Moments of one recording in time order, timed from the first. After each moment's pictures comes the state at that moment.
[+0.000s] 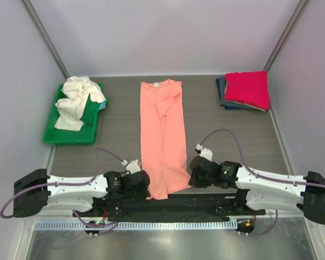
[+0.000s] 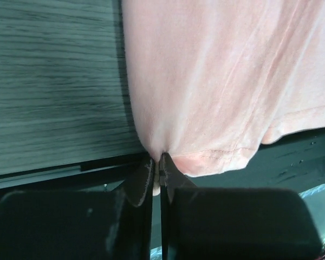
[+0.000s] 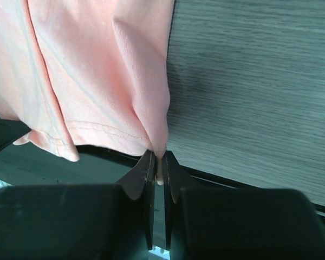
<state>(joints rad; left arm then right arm) -1.26 1.06 0.38 -0.41 -0.18 -1.43 1.10 1.00 0.52 -0.57 0.17 1.06</state>
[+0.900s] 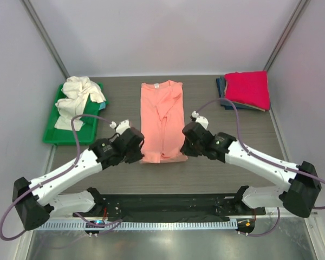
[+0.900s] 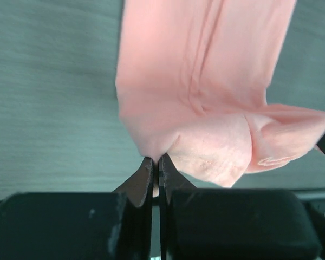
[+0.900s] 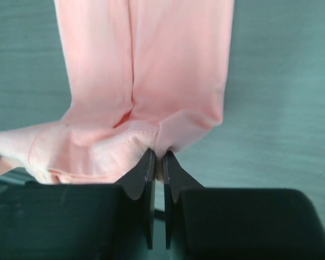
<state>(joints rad) -0.90 1.08 0.93 -0.85 -0.32 -1.09 0.90 1.21 0.94 -0.63 0.24 0.91</state>
